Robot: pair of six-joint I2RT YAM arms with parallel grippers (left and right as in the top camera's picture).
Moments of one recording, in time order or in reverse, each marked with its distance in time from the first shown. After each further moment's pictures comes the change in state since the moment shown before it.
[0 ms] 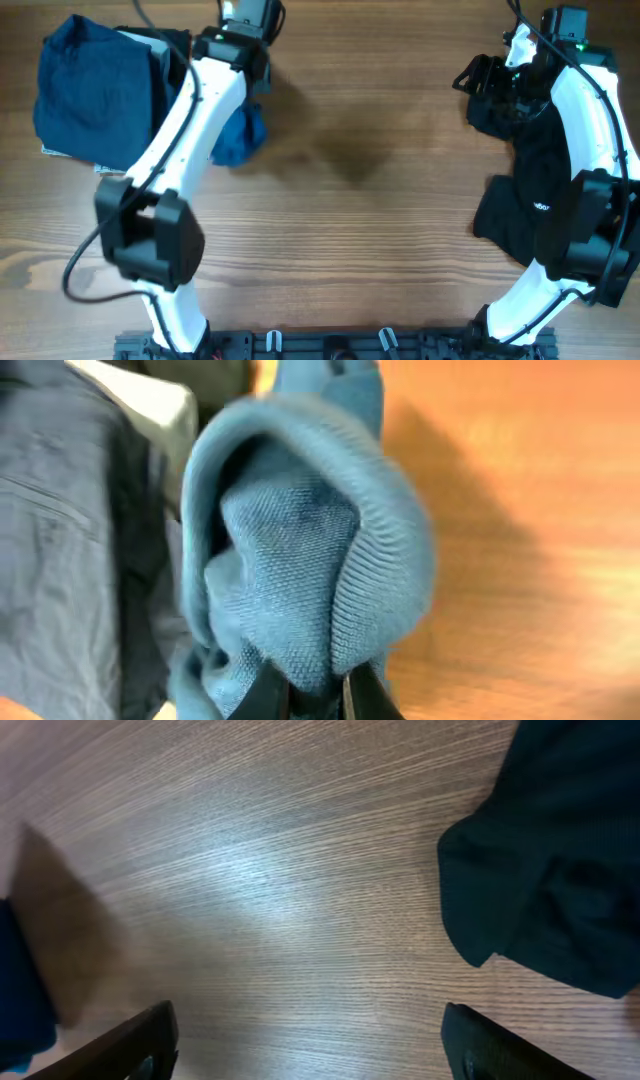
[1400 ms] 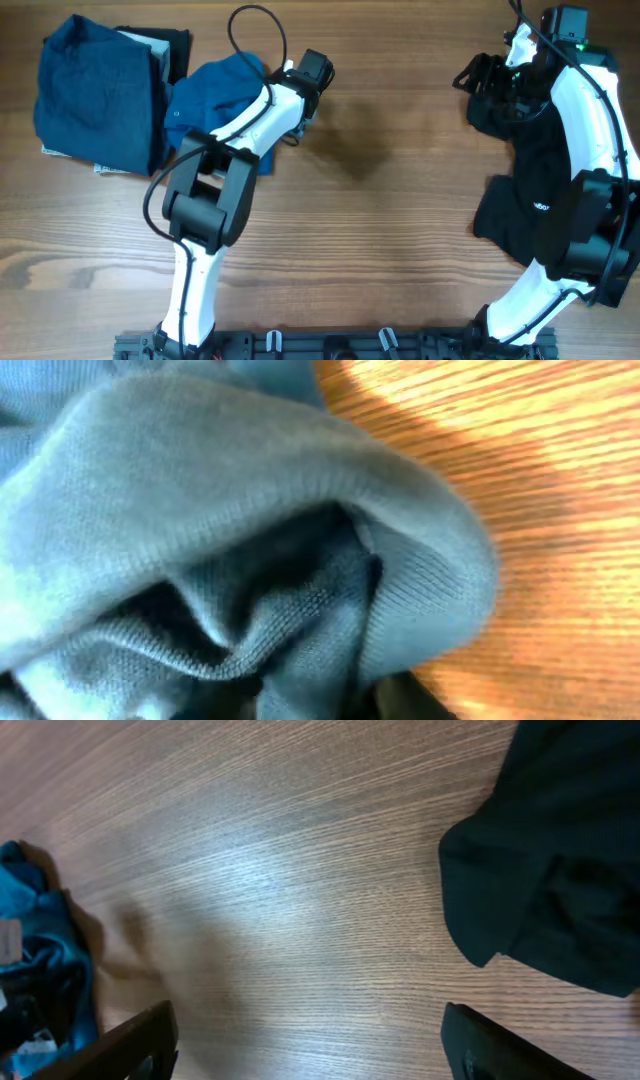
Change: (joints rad) left arm -0.135 0.330 -0.128 0.174 -0.084 0.115; right arm 0.000 0.000 0.000 0.006 -0.003 0.018
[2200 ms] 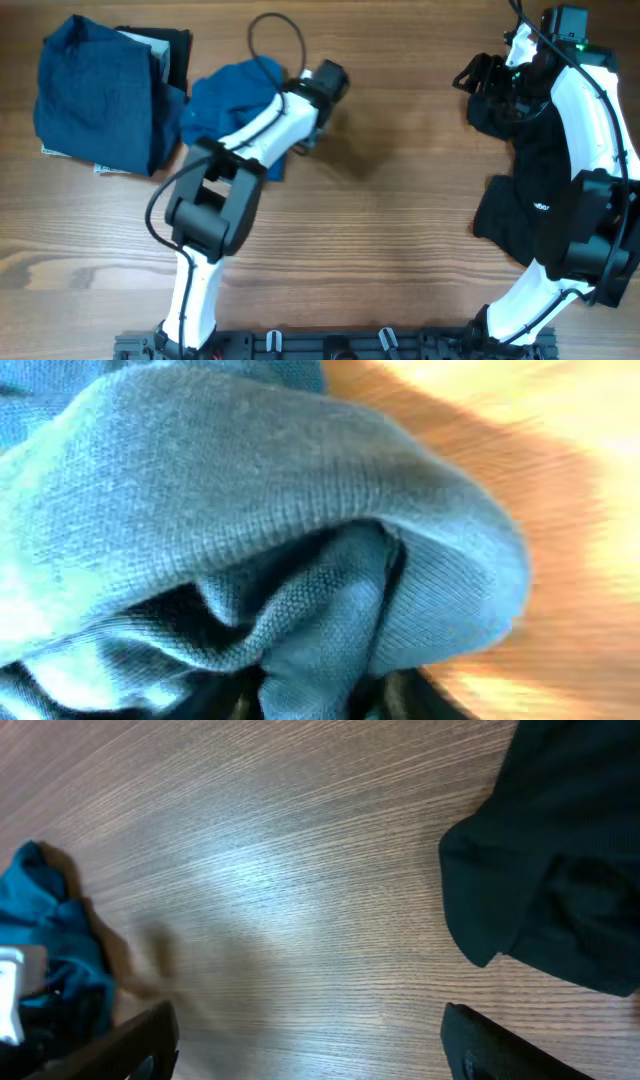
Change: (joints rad) left arm -0.056 -0.050 -0.039 -0.029 0.035 0.031; right arm 0.000 0.000 0.000 0.002 -0.001 0.008
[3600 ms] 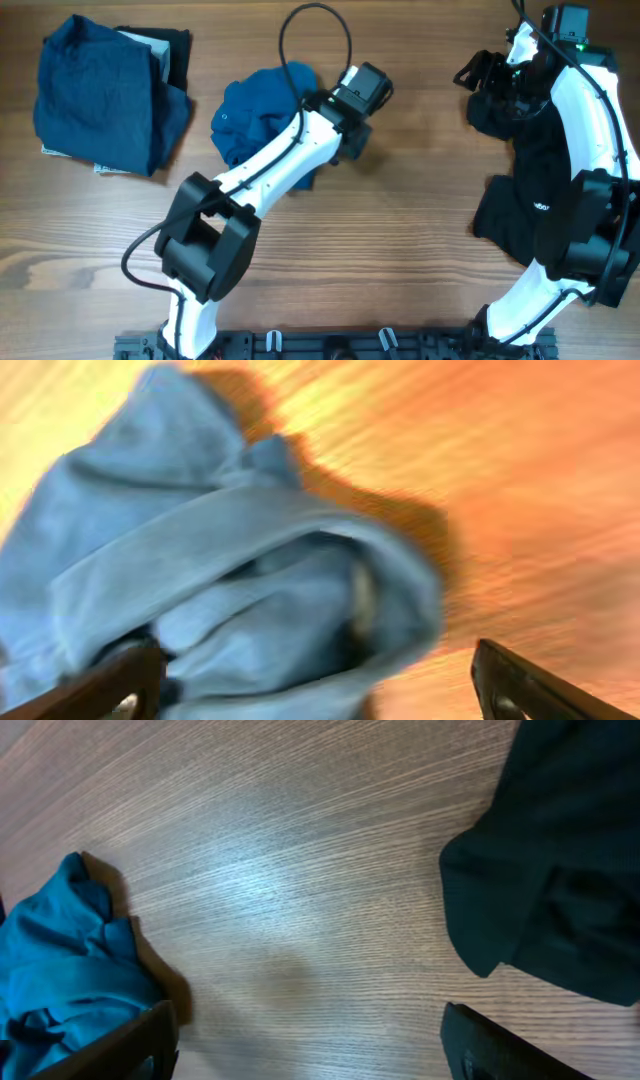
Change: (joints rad) left arm -0.188 -0.196 -0.017 0.032 0.093 0.048; right arm 0.000 0.000 0.000 0.022 0.000 0.026
